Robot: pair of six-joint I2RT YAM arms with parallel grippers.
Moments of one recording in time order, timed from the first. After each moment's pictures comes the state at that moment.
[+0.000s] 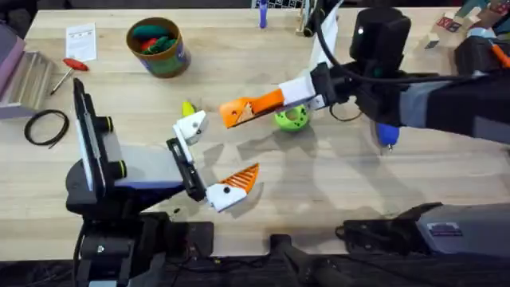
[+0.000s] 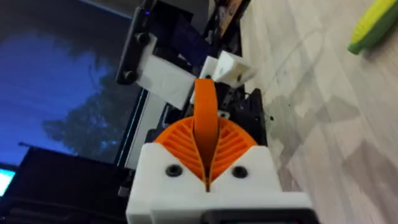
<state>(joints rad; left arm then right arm) 0.02 0.01 0.01 -0.12 1.12 0.05 0.36 1.54 0.71 0.48 -1.45 0.80</state>
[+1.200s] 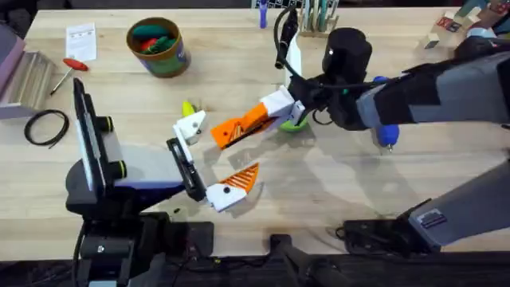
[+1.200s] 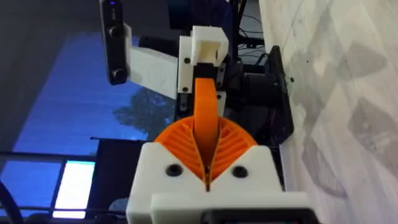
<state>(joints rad) 0.02 0.01 0.01 -0.12 1.12 0.05 0.44 1.80 0.71 0.89 -1.56 1.24</state>
